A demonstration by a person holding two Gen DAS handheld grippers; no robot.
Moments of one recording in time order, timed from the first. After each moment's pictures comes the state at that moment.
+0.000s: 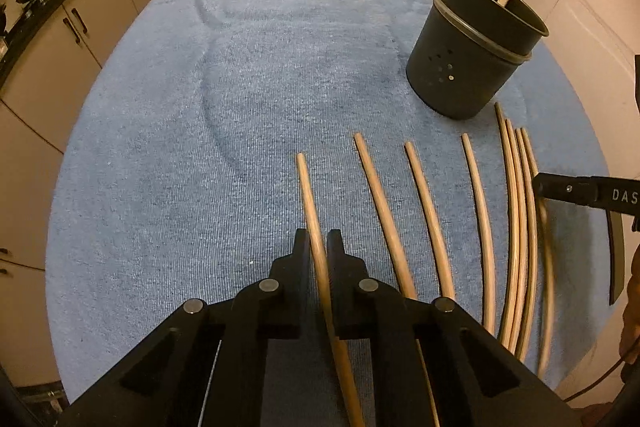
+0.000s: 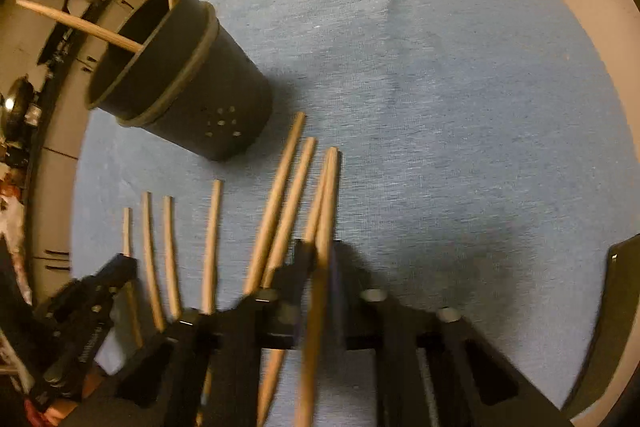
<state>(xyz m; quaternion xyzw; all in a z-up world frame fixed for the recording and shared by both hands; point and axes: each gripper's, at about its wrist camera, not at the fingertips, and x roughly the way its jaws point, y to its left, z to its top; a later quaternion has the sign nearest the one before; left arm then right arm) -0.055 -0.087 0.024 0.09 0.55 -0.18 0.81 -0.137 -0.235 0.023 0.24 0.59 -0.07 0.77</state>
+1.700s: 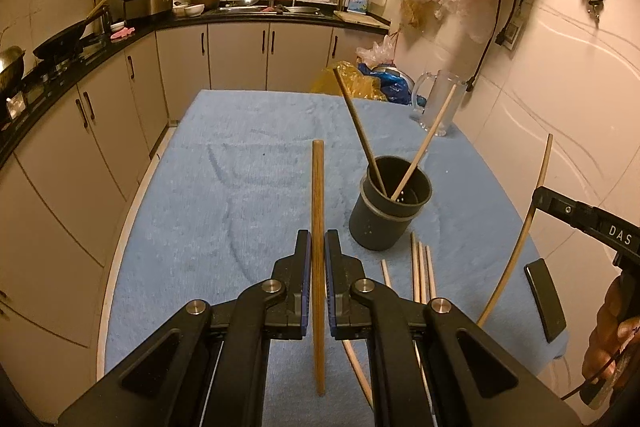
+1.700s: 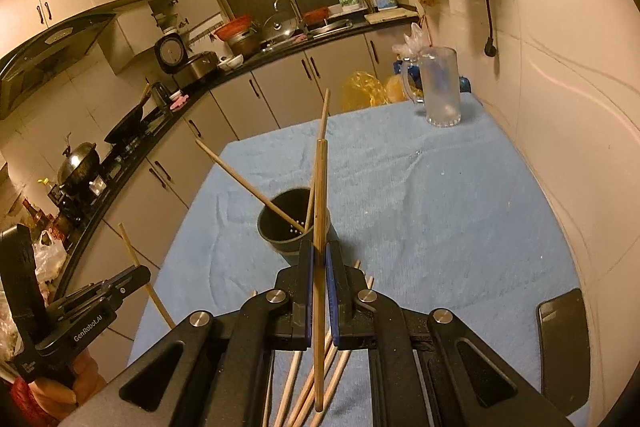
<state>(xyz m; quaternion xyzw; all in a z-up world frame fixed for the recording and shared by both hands) -0.094 -0.052 0.174 0.02 0.38 -0.24 0.89 -0.223 -0.215 0.185 0.20 0.33 -0.07 0.92</state>
